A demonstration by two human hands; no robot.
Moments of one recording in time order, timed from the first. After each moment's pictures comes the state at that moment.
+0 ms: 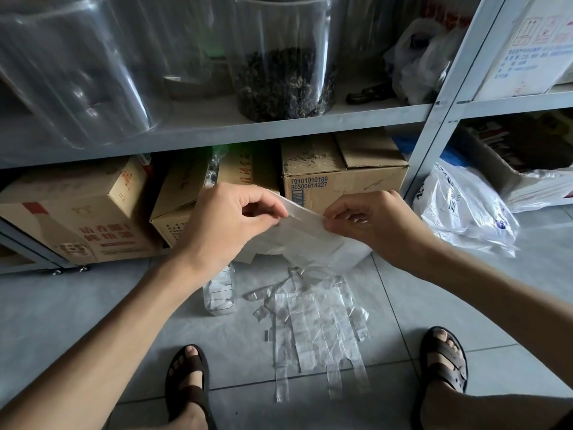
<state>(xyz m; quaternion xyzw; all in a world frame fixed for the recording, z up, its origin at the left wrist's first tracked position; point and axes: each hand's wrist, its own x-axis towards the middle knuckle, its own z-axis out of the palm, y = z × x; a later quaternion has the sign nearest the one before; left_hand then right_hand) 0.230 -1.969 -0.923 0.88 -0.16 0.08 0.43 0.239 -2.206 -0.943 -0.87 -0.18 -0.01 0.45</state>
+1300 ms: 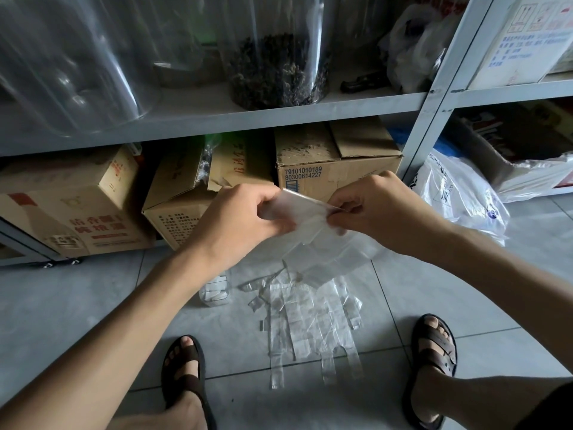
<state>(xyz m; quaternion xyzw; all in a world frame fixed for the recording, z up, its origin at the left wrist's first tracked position) 0.226 -1.983 -0.929 0.90 -0.16 -0.01 0.41 0.238 -2.213 -0.925 -0.93 -0.24 0.00 0.29</state>
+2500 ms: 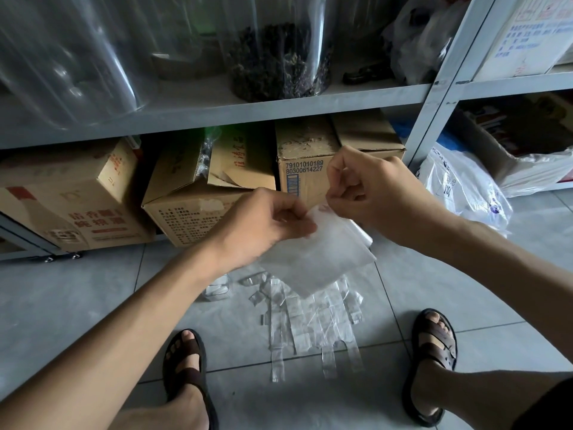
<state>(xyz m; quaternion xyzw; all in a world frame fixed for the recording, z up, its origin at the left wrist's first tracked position) 0.234 -1.999 -0.950 0.82 -0.16 -0.15 0.53 0.235 -2.205 -0.924 -0.89 -0.24 -0.07 0.38</state>
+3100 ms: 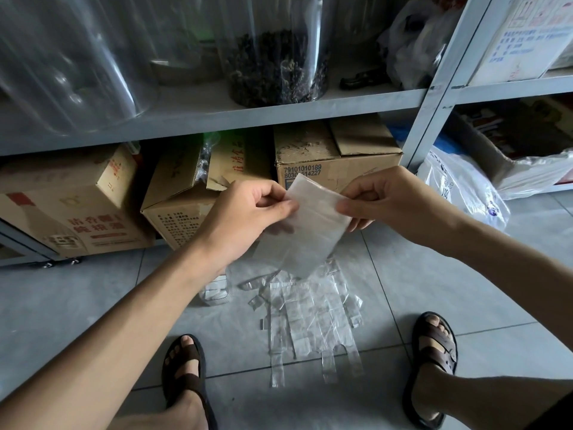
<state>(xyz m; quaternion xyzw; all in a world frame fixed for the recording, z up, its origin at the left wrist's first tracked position) 0.233 -1.992 -0.943 0.81 -0.08 -0.08 0.58 0.242 -2.231 -0.932 -0.84 -0.14 0.11 0.51</state>
